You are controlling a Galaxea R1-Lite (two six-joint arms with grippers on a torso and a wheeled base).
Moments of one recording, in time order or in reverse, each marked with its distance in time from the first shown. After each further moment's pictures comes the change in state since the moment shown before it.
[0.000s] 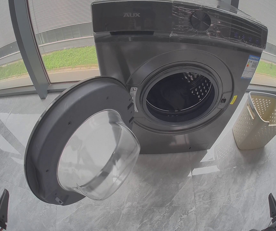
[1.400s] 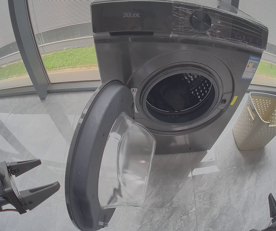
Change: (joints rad) left arm -0.388 0.704 -0.179 -0.232 -0.244 -0.124; right arm 0.000 0.001 0.000 0.000 0.000 -0.001
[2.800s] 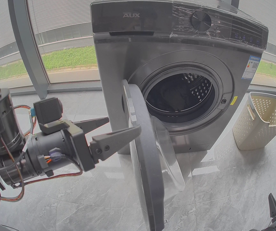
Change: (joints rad) left arm -0.288 0.544 -0.261 -0.438 0.086 -0.141; right arm 0.000 0.001 0.000 0.000 0.000 0.000
